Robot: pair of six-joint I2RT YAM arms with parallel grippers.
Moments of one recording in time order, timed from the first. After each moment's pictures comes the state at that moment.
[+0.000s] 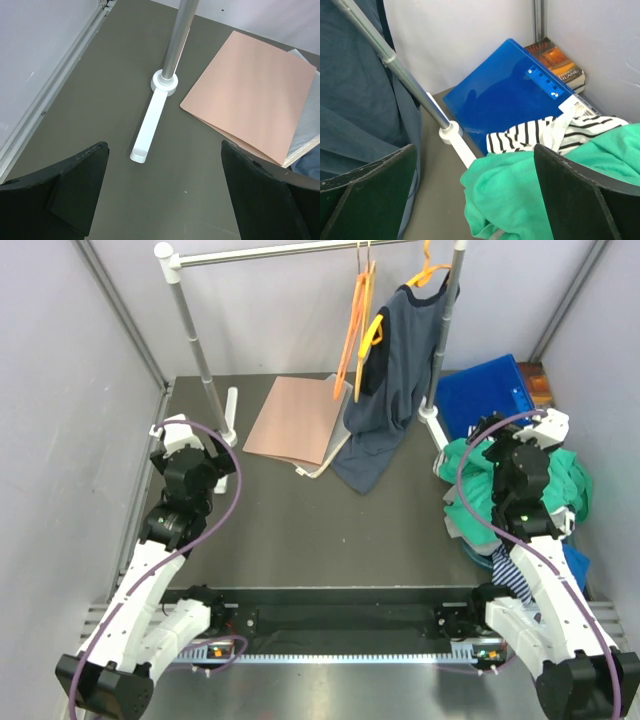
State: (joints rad) left arm -0.27 0.81 0.82 -0.30 -0.51 -0.31; right arm 0.10 0.81 0.69 0.13 0.40 0.26
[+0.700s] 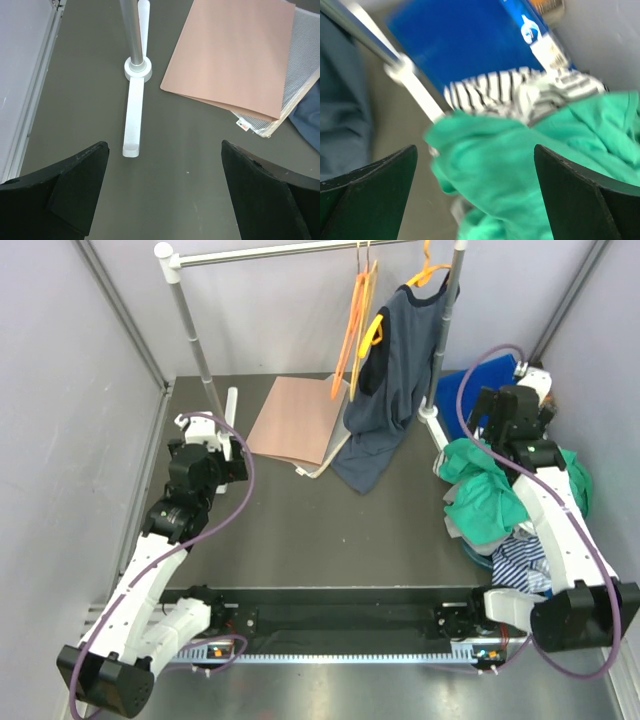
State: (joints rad) left arm -0.27 0.86 0.85 -0.33 -0.29 -0.13; right arm 0.09 1.17 1.20 -0.50 0.42 0.26
